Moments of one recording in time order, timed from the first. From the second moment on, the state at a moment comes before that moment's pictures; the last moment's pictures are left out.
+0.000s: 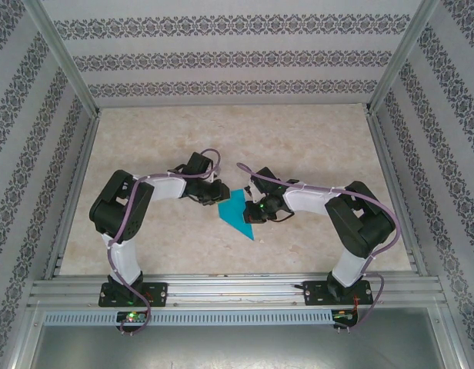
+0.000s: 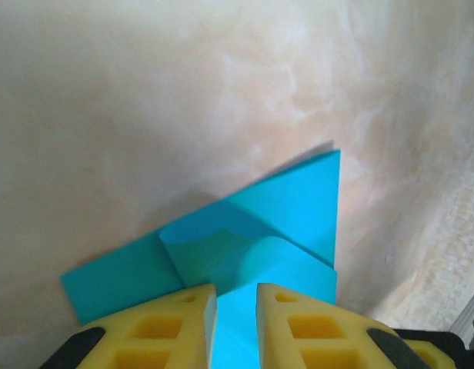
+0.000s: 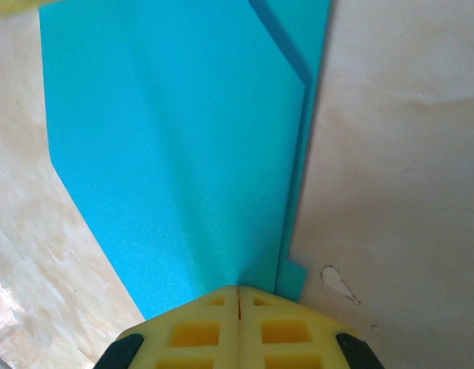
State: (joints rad) left arm -0.43 1.89 1.02 -0.16 0.51 -0.69; right arm 0.62 1.74 0.89 -0.38 -0.41 0.49
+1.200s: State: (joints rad) left arm -0.51 1.89 1.03 -0.12 0.52 -0.64; right arm 0.62 1.74 0.89 -0.39 -0.41 0.49
